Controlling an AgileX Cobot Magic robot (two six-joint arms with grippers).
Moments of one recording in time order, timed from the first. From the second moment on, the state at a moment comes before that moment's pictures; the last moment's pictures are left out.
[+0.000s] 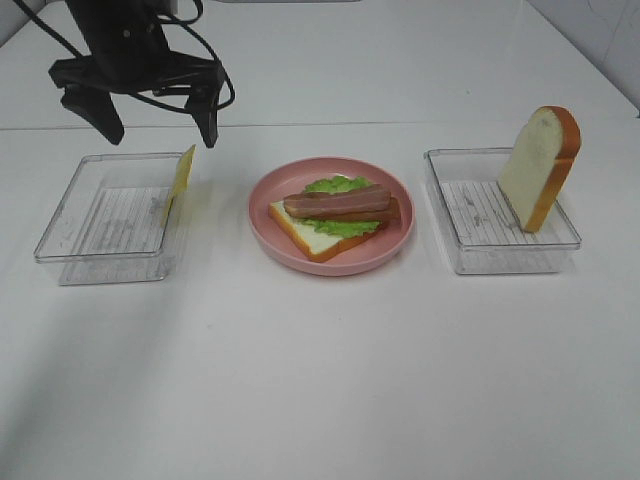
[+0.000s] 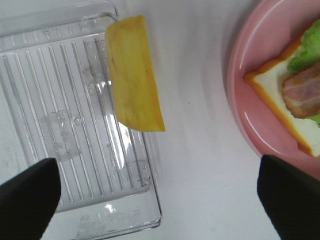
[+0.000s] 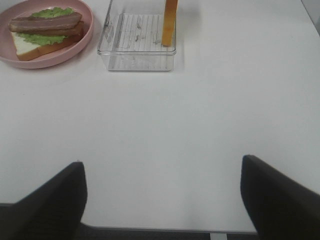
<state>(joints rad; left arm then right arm) -0.31 2.22 -2.01 -0.06 1.22 -0.21 0.09 0.00 -0.46 -0.05 1.11 0.01</state>
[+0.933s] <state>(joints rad) -0.28 2.44 -2.16 -0.05 1.19 -0.25 0.09 0.00 -0.46 -0.05 1.11 0.01</state>
